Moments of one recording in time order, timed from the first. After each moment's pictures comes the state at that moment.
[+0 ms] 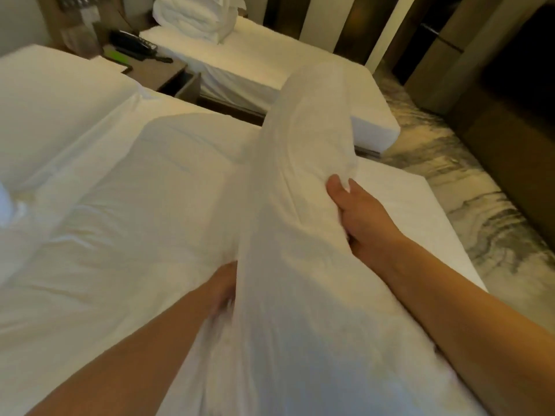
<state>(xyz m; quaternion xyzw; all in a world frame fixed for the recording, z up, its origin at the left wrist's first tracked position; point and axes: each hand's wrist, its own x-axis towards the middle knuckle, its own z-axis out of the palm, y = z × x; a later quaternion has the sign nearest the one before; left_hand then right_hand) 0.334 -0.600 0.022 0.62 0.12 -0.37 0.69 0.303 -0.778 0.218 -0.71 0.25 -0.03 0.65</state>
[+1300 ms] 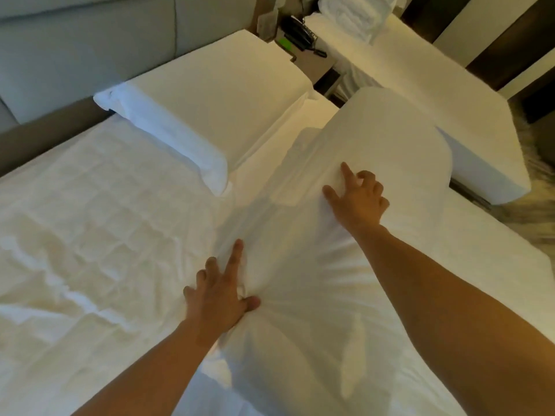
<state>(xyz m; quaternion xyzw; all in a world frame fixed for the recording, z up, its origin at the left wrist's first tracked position) 0.306 -0.211 0.006 0.92 0.13 -0.20 0.32 0.504 -0.436 0.109 -1.00 0.06 0.01 0.02</state>
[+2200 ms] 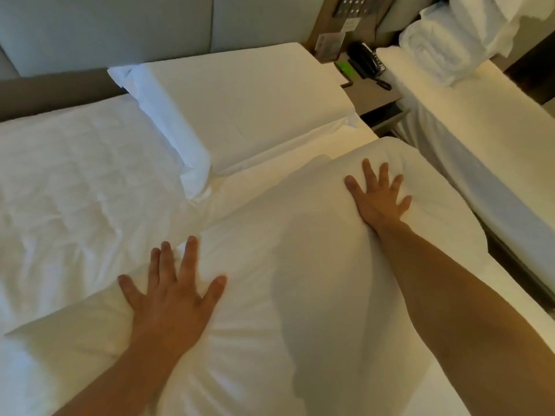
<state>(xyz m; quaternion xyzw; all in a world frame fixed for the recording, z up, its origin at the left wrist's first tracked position) 0.392 -0.343 -0.022 0.90 0.36 -0.05 0.24 0.757 -0.559 0.039 -0.99 -0.09 0.11 0.07</state>
